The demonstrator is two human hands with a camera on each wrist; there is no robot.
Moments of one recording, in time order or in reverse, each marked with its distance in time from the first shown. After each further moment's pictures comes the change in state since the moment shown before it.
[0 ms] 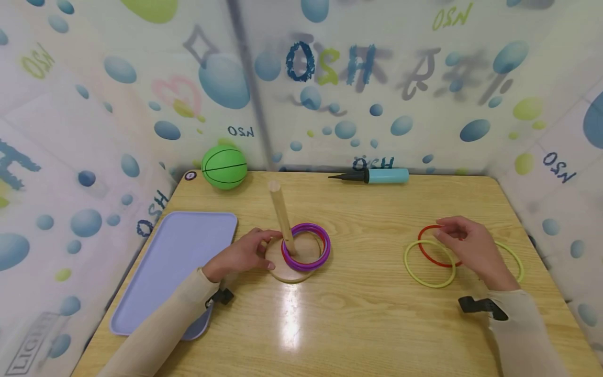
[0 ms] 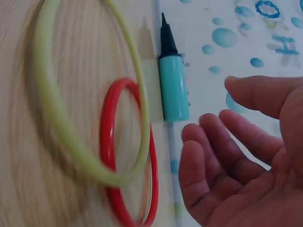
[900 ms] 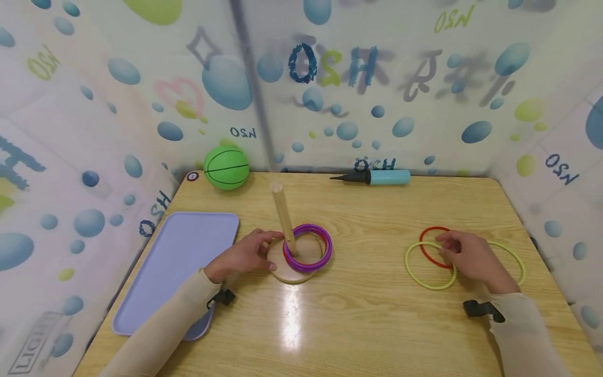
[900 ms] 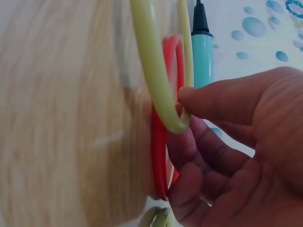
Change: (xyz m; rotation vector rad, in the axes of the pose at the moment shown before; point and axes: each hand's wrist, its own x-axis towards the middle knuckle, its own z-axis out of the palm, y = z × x) left_hand -0.001 -0.001 -0.001 0.008 -0.008 0.033; right_hand 0.003 0.022 0.006 -0.254 -0.122 -0.152
